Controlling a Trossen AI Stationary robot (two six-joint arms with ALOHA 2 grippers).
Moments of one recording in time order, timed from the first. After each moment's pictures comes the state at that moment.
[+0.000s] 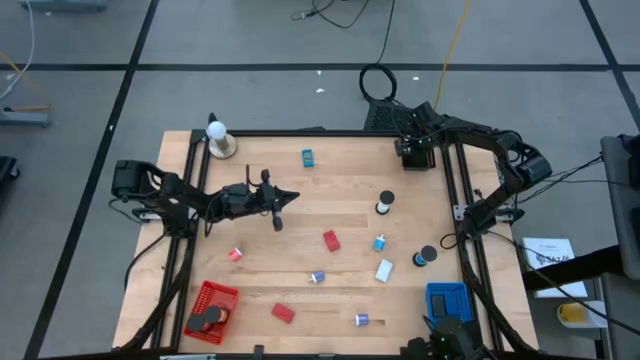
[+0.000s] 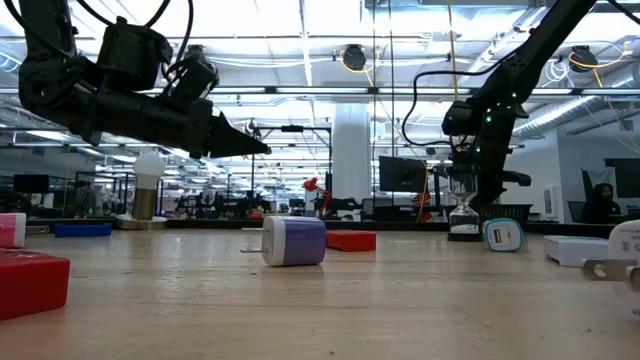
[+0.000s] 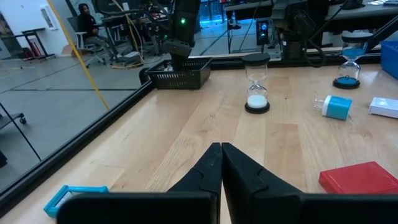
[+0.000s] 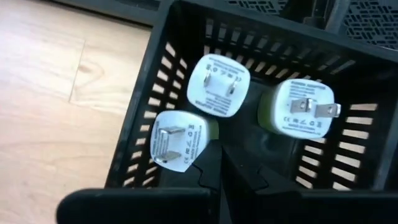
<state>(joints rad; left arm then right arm) 0.12 1.56 0.27 1.17 -0.16 0.12 -1.05 1.57 0.87 -0.45 0.05 0.25</state>
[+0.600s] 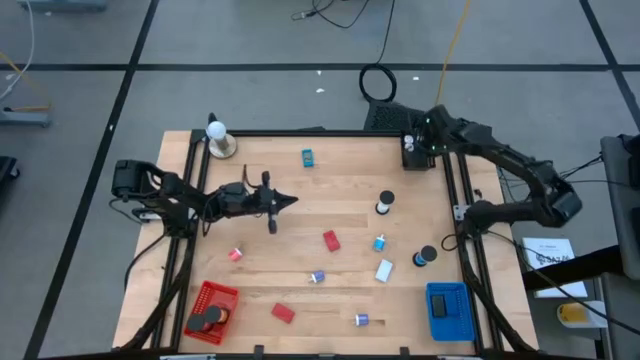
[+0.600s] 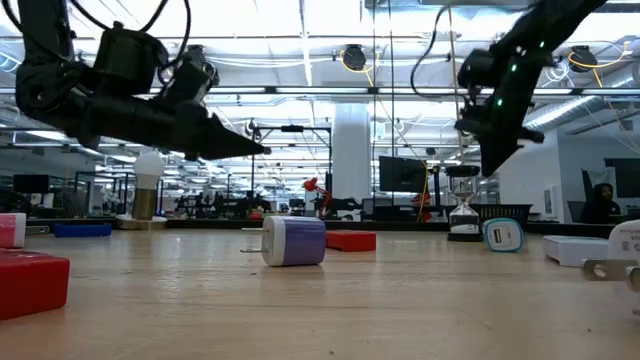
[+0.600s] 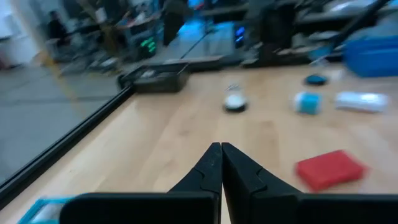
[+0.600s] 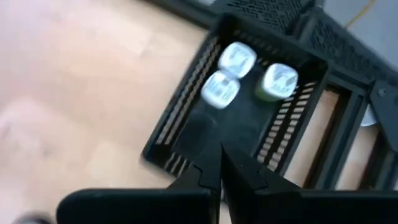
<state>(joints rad) 0.15 1.56 0.23 1.22 -0.02 0.15 -0.93 1.20 0.87 -0.73 0.08 0.16</state>
